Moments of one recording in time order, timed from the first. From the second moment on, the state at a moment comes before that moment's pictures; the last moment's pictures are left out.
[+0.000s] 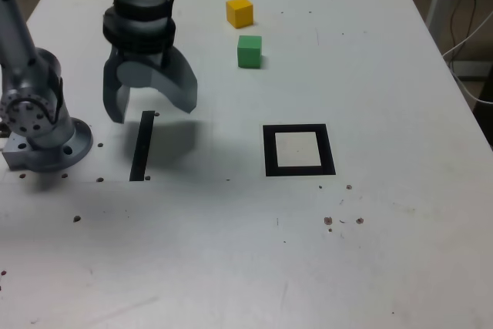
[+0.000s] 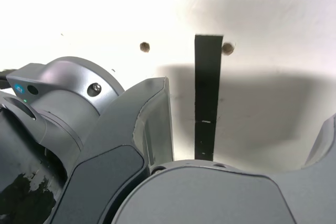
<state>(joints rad) 0.19 1.57 -0.82 1.07 0.05 0.18</state>
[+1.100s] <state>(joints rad) 0.72 1.74 -1.19 1.18 0.15 0.46</state>
